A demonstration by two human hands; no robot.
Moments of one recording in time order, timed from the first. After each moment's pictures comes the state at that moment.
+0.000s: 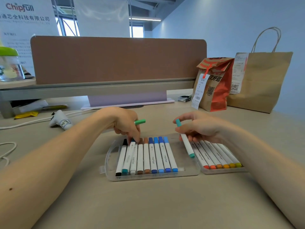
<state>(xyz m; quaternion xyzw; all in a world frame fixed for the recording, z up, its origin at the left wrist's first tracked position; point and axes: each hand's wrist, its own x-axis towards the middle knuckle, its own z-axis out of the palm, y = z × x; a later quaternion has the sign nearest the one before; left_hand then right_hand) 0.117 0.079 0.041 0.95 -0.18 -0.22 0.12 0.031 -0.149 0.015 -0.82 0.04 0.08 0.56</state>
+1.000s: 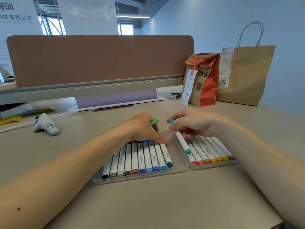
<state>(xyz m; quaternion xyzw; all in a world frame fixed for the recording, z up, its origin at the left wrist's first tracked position) 0.088 0.013 0.004 0.94 -0.25 -0.08 0.22 0.032 -0.165 0.017 -0.84 0.05 0.10 0.54</state>
